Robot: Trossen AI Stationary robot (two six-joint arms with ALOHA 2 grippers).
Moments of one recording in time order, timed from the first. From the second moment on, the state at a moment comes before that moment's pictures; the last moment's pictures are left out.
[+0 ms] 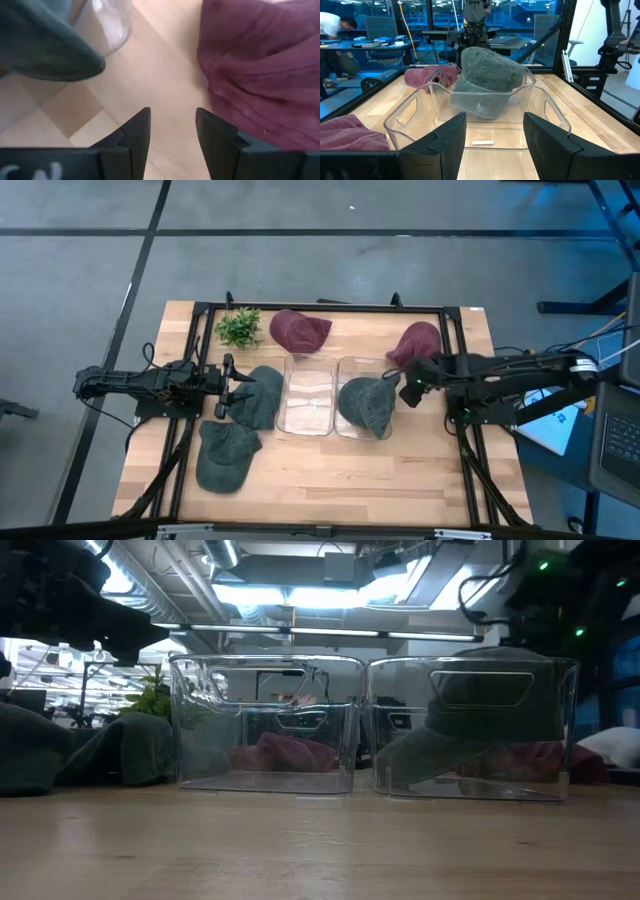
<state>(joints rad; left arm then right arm) -0.01 0.06 0.01 0.02 -0.01 -0.01 -0.09 0.97 0.54 -0.81 0.30 0.56</state>
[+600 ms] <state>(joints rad) -0.01 0.06 0.01 0.02 -0.01 -0.01 -0.30 1.25 0.66 -0.85 0.34 0.44</state>
